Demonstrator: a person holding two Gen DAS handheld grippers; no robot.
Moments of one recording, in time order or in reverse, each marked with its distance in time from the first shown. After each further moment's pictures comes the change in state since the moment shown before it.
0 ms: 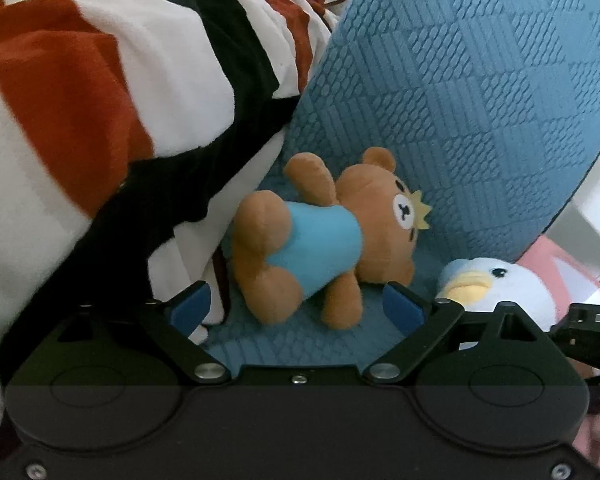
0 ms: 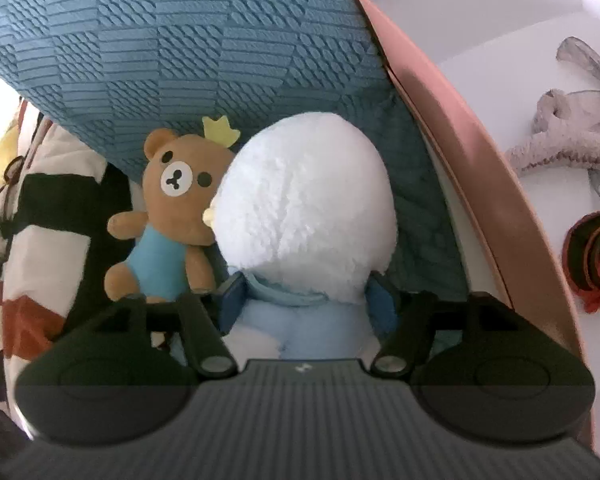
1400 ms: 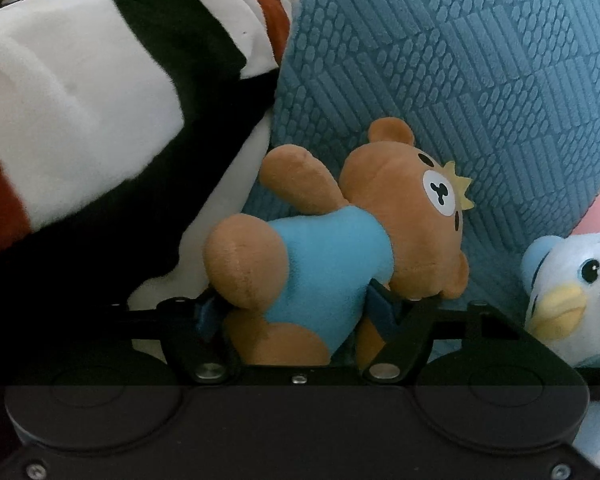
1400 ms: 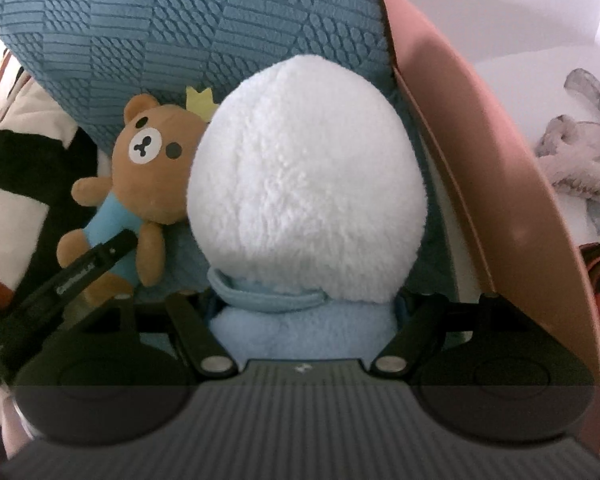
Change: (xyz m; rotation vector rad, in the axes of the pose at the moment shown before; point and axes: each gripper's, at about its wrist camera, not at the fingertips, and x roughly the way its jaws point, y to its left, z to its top) left arm 0.068 -0.025 0.026 0.157 0.072 0.091; right arm 0.008 0.009 -0.006 -0.148 0.004 -0.112
